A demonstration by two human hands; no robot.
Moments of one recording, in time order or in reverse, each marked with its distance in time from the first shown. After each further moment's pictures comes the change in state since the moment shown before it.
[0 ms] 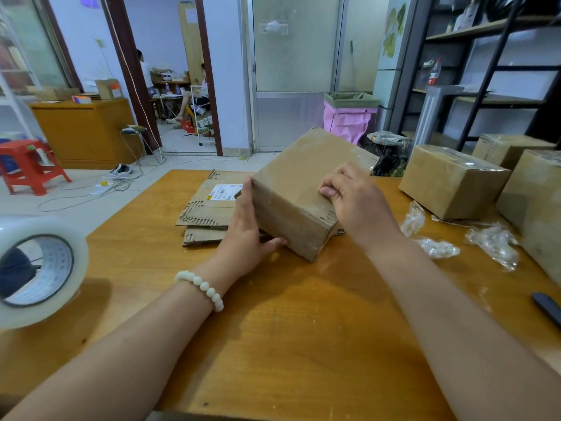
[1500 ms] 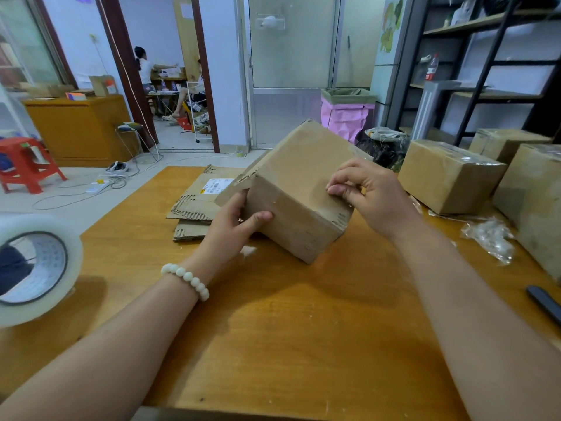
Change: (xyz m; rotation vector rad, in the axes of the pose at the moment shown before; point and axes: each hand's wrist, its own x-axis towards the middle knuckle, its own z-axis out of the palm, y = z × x) left_hand 0.004 -0.010 -0.010 -0.595 0.023 -0.046; right_hand -0.001 0.022 -0.027 0.326 -0.105 0.006
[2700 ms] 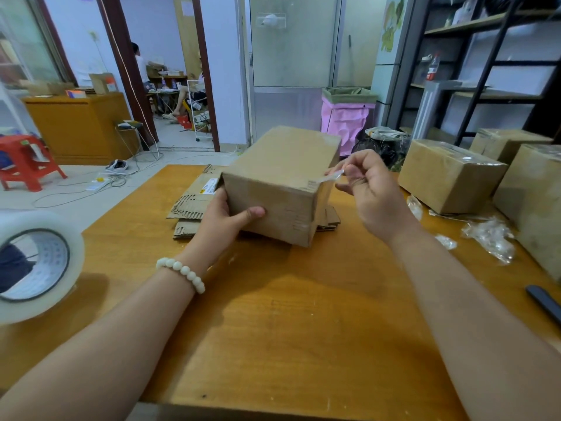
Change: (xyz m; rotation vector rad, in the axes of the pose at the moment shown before) left_hand 0.004 0.003 -0.009 -0.162 0.090 -0.078; right_hand -0.004 -0.020 0.011 0.374 0.072 0.204
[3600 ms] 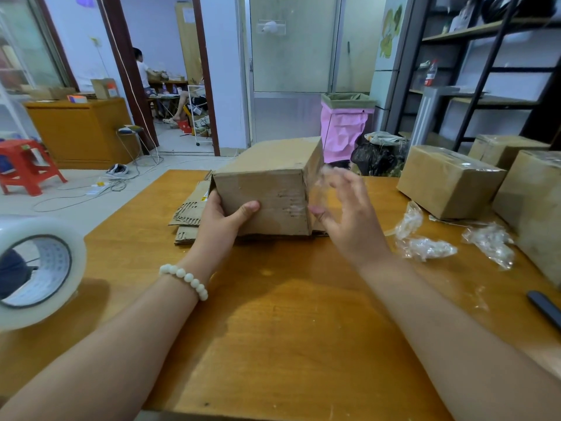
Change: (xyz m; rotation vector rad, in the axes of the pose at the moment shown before) left_hand 0.004 -0.005 -0.002 -0.043 0.149 0.026; right_hand -0.013 0.021 0.029 -0.460 0.149 -0.196
